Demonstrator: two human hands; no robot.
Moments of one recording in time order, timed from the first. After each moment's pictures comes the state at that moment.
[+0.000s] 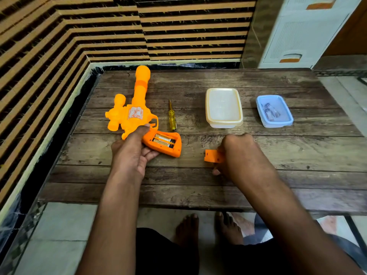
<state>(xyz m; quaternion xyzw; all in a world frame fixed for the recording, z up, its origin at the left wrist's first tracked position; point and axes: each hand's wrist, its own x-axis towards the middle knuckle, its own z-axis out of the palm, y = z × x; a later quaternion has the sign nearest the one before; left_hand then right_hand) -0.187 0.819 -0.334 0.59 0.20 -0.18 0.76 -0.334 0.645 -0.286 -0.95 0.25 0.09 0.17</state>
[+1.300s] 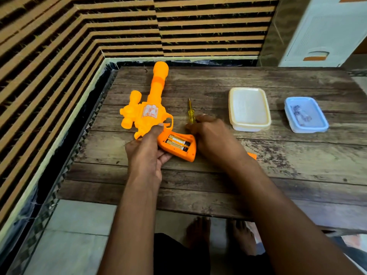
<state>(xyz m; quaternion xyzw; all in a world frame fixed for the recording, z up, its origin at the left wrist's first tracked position) -0.197 0.823 -0.322 0.59 0.22 -0.13 0.77 -0.235 0.671 -0.331 -0.97 0.02 -0.05 0.23</state>
